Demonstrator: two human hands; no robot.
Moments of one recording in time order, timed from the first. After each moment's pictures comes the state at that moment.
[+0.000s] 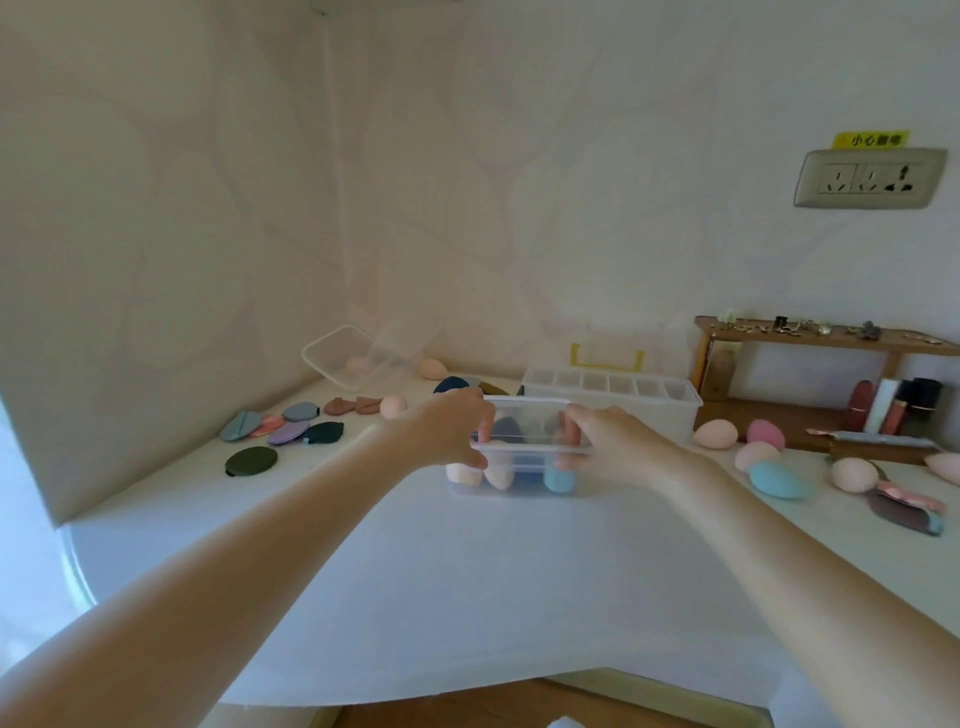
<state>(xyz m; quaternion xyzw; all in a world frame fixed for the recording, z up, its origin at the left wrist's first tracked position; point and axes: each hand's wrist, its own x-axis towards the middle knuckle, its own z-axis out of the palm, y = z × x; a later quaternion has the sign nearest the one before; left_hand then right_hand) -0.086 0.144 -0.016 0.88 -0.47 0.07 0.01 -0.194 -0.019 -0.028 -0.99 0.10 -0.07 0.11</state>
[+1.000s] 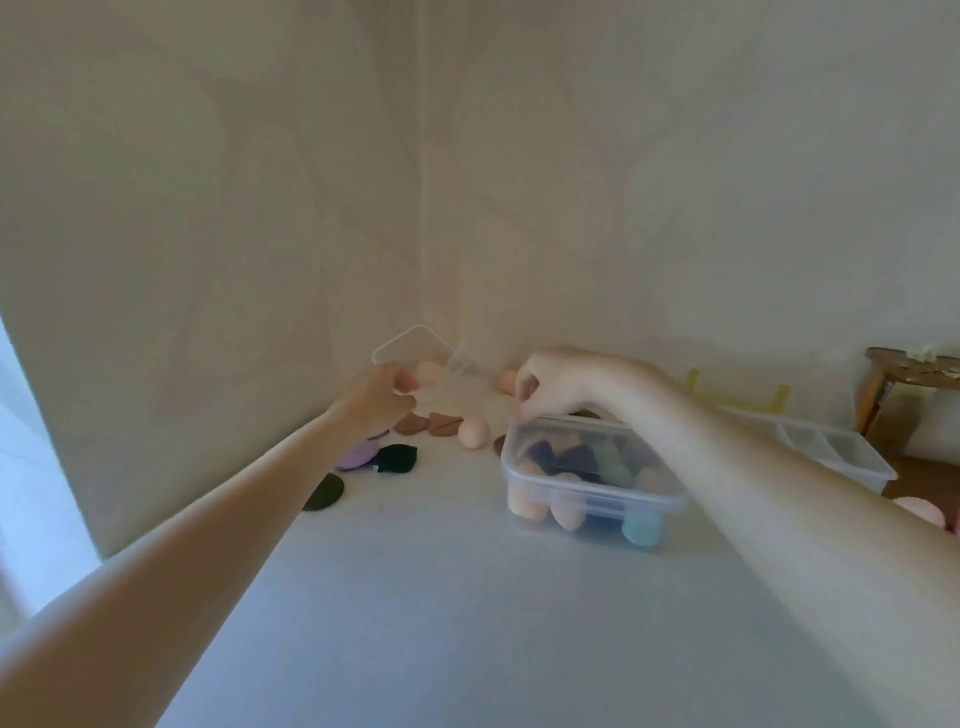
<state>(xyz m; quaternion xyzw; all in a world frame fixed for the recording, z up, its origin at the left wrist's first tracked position) 0.077 0.230 -0.026 0.91 -0.17 0.04 0.37 -0.035 0.064 0.043 -1.00 0.05 0.03 0.07</state>
